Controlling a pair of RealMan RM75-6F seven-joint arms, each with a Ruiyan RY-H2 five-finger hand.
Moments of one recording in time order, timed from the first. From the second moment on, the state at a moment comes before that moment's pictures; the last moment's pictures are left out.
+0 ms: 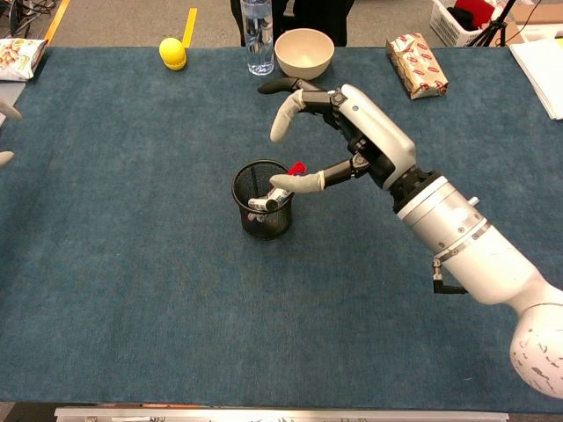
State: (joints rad) left arm -0.31 -1.12 -0.12 -1.71 1.21 1.15 -0.10; right arm 0.57 -1.74 0.10 -1.49 -1.60 1.27 0.60
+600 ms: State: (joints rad) left arm -0.29 -1.14 -0.14 -1.74 1.26 1.26 -0.05; right arm 0.41 -1.31 0.03 -1.54 -1.63 1.39 -0.02
